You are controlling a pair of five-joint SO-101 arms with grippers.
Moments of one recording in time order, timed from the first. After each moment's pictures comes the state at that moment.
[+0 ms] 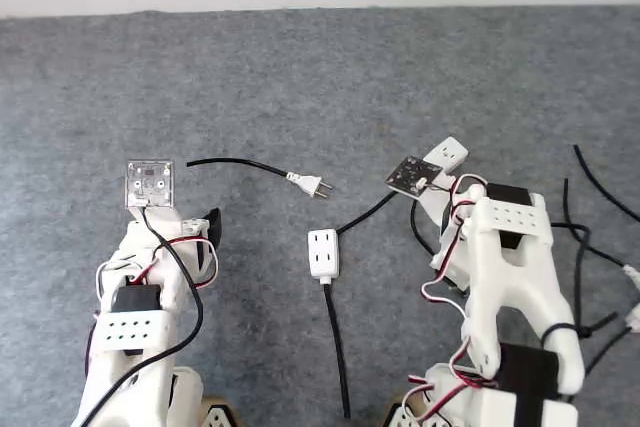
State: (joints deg) left arm -8.1 -49.3 80.0 27.6 3.1; right arm 7.6 -11.4 40.9 67.0 58.2
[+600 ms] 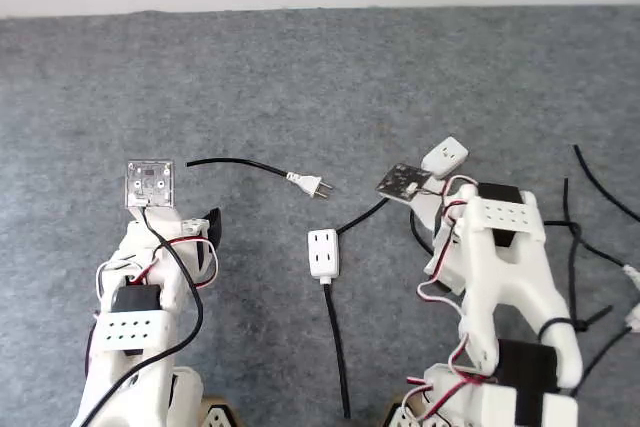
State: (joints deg) left arm -8.1 -49.3 80.0 27.6 3.1; right arm 6.4 -8.3 40.9 66.4 58.2
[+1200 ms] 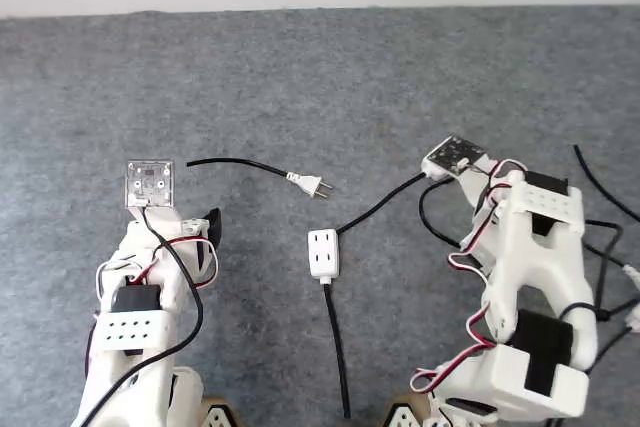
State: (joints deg) left arm -8.1 -49.3 80.0 27.6 3.1; right arm 16.4 -0.9 31.9 62.1 58.2
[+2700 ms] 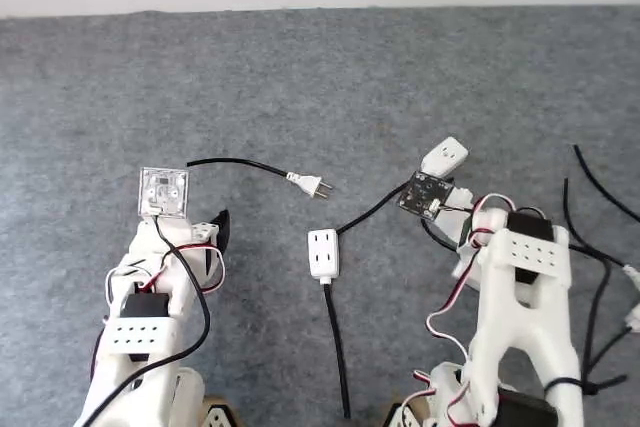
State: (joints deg) left arm -5.7 -49.3 84.4 20.3 0.9; right arm 13.3 -24.6 50.9 56.7 72.7
